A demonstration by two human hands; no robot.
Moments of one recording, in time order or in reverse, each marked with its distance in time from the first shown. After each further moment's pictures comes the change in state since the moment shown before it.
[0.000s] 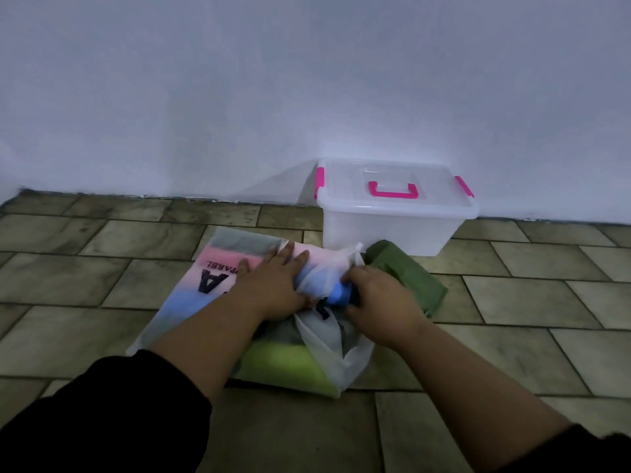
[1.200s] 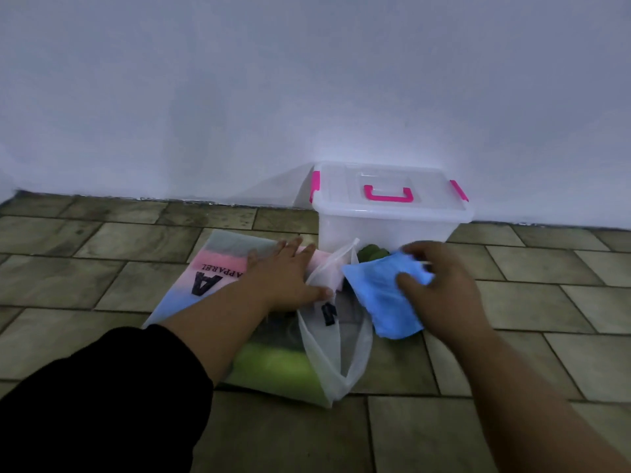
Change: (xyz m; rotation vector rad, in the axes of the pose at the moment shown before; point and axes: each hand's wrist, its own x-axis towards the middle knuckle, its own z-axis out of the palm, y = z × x) left_hand 0.015 0.021 -0.014 0.046 0.012 0.016; right_hand -0.027 0.029 -0.057 0.318 0.391 0.211
